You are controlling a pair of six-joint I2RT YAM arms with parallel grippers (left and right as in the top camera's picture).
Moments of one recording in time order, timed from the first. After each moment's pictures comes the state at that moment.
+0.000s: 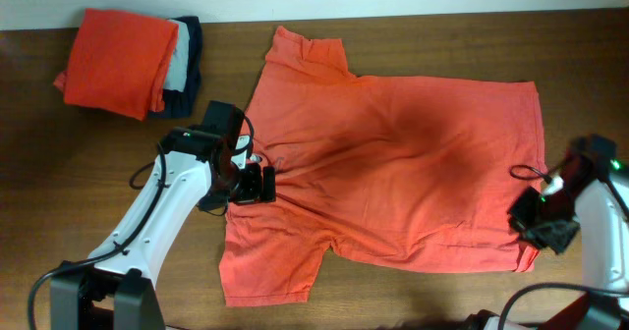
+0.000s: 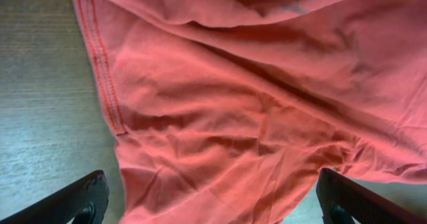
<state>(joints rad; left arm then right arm) -0.25 1.61 1.17 -1.04 0.18 -0.29 -0.52 1.40 1.01 -1.24 -0.07 0.30</state>
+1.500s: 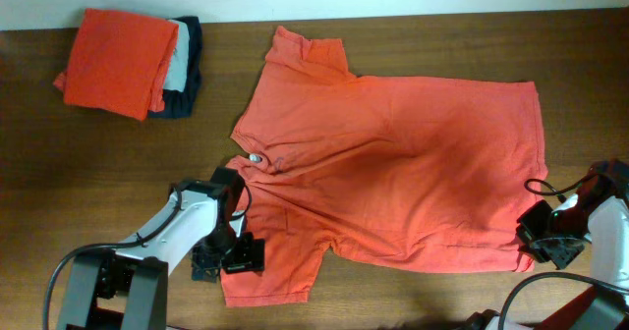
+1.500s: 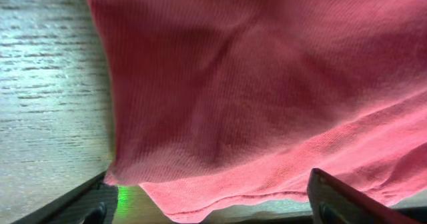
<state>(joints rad) -0.25 1.61 0.76 -1.02 0.18 -0.28 -0.66 1.41 0.93 -1.17 -0.16 0.30</state>
